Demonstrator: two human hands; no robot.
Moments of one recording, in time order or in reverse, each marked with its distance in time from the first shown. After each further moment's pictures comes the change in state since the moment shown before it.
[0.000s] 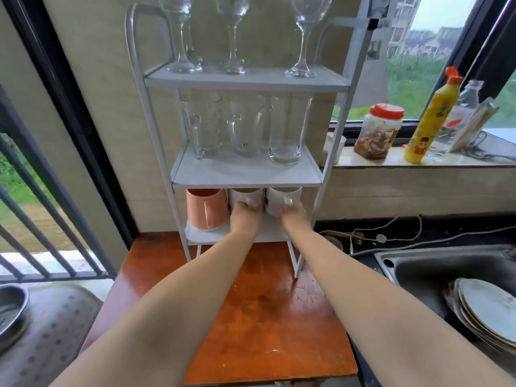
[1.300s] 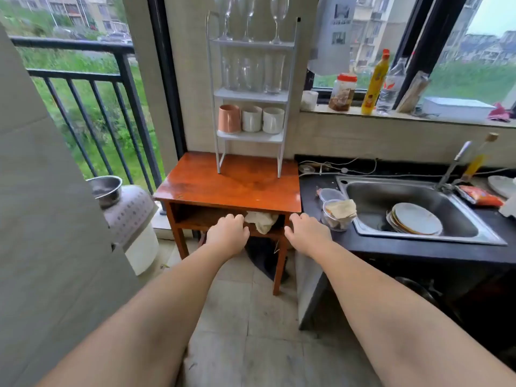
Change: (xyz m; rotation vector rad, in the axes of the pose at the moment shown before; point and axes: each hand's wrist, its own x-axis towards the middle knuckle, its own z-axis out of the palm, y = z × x) left_hand -0.513 -0.135 -0.058 0.917 -0.054 0.247; right_hand -0.445 0.198 -0.183 -0.865 -0.224 -0.515
